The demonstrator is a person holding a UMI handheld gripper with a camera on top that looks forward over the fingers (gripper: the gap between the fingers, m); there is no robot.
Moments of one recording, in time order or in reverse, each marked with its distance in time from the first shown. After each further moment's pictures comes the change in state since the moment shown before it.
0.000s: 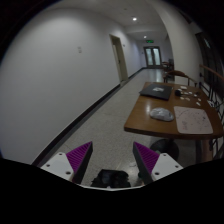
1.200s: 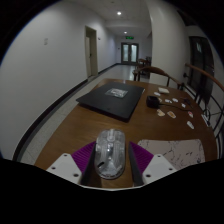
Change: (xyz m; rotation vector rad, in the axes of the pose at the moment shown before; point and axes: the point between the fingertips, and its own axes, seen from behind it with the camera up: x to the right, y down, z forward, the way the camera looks) arm 0.300 -0.104 0.230 -0.057 0.322 -0.013
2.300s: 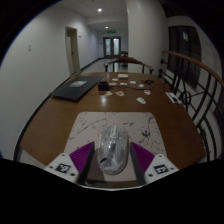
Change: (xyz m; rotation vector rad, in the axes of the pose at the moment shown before) arm 0.164 0.077 -0.107 -0.067 0.119 0.116
